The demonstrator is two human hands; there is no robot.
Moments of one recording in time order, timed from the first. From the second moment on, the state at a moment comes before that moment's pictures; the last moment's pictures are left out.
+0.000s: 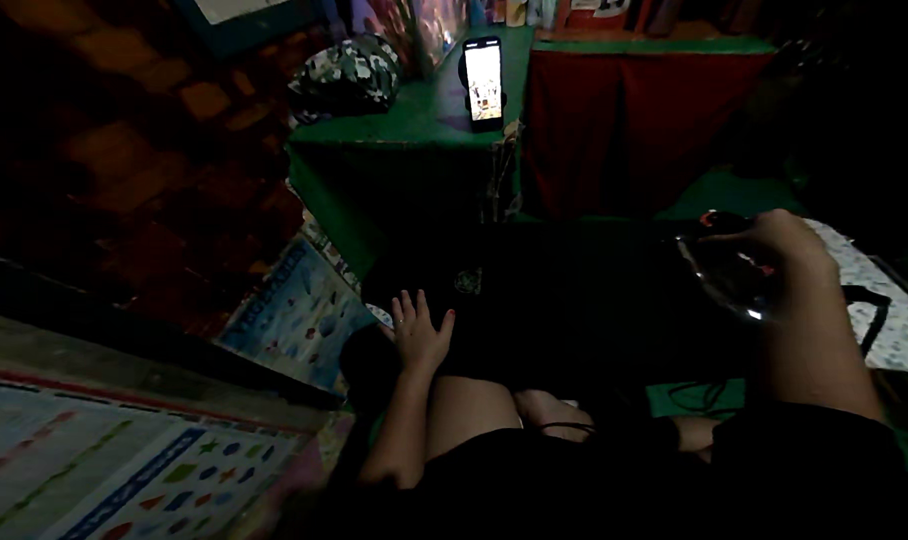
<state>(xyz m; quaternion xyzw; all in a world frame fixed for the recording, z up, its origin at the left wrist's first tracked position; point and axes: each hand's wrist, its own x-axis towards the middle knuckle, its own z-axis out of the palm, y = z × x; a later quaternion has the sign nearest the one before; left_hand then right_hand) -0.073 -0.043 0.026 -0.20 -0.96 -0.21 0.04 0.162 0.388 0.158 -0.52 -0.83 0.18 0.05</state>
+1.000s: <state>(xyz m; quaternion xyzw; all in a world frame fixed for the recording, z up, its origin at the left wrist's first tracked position) -0.039 -0.060 -0.061 -0.08 -0.79 -0.61 0.02 -0.004 0.095 0.161 -0.05 -0.98 0.18 -0.04</state>
